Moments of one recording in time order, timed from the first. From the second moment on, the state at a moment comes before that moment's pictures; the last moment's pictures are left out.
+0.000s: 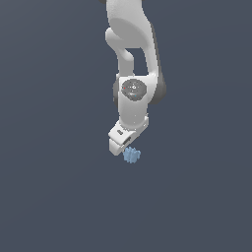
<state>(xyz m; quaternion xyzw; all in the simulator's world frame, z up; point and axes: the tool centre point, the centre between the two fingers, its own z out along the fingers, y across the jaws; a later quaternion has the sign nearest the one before) 0.010 0.017 0.119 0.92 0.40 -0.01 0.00</state>
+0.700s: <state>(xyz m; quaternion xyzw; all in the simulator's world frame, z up) 0.020 0.023 0.103 0.83 0.56 0.00 0.00</state>
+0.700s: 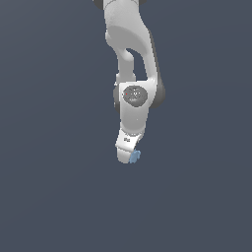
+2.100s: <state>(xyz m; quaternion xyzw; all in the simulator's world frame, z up) 0.022 0.026 0.052 0.79 0.62 0.00 0.00</state>
